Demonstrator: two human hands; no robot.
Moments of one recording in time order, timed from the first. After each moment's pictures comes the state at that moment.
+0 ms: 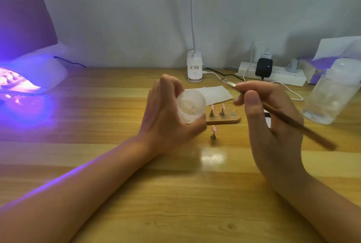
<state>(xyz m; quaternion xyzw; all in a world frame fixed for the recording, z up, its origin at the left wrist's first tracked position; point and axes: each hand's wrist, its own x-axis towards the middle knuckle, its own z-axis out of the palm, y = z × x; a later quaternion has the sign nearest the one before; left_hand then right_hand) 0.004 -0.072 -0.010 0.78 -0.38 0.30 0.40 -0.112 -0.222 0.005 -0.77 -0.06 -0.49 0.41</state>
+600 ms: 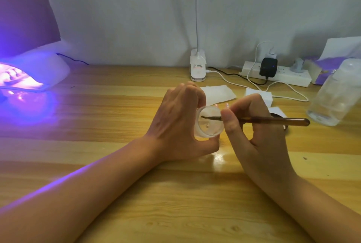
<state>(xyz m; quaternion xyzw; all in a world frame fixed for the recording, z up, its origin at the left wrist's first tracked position) -0.006 -0.074 -0.008 0.73 -0.51 0.31 0.32 -0.107 -0.215 -0.009 -0.82 -0.10 -0.43 0.36</state>
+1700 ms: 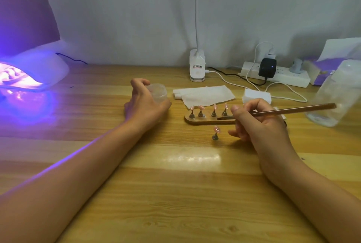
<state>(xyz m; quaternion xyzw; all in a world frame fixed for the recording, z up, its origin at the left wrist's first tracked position) 0.057 -0.053 -0.018 0.89 -0.10 0.09 0.43 -0.099 -0.232 -0.006 -0.71 0.11 -0.26 0.65</state>
